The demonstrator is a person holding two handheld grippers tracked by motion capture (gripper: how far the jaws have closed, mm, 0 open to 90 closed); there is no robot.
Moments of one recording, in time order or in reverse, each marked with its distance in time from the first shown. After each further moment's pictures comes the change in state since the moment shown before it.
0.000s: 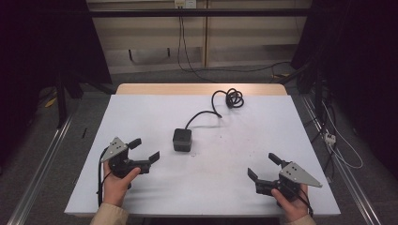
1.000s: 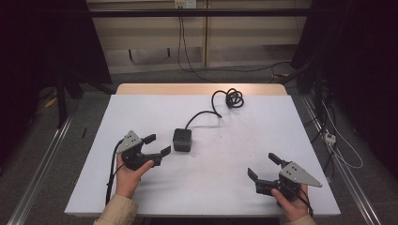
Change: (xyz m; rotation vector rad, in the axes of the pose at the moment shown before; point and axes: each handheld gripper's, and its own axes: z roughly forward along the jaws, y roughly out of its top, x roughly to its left) left arm -0.008 0.009 0.033 0.037 -0.049 0.038; right arm 0.000 0.000 0.000 0.001 0.002 -0.003
